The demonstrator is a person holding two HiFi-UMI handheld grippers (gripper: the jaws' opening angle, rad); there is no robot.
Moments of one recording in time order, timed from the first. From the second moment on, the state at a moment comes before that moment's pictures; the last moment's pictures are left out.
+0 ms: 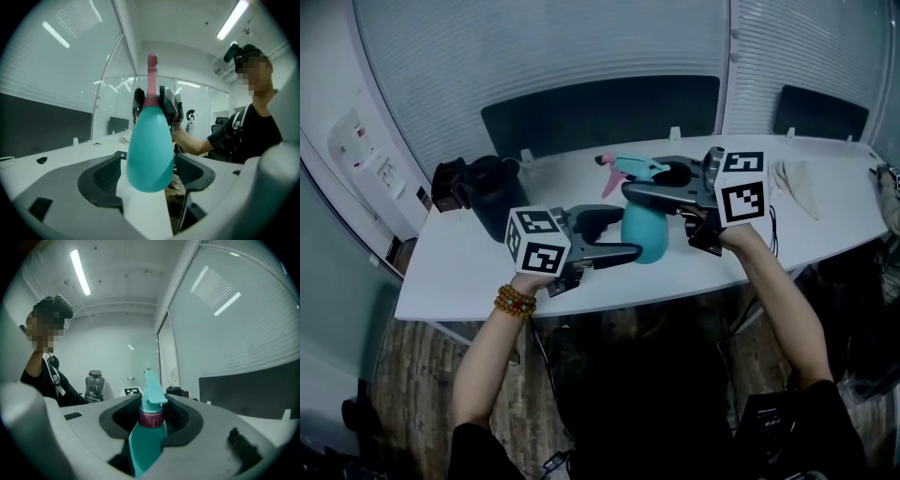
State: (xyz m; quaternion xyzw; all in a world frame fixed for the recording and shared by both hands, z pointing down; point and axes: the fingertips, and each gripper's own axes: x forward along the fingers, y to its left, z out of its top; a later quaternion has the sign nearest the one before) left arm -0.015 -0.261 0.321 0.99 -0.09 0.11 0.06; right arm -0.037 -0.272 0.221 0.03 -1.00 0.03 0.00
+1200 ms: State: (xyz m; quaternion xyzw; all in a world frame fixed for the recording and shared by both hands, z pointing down) left arm -0.035 -0.323 0.354 0.90 -0.38 0.20 0.03; right arm -0.034 -0.298 0.217 0.26 -0.93 -0.23 0.11
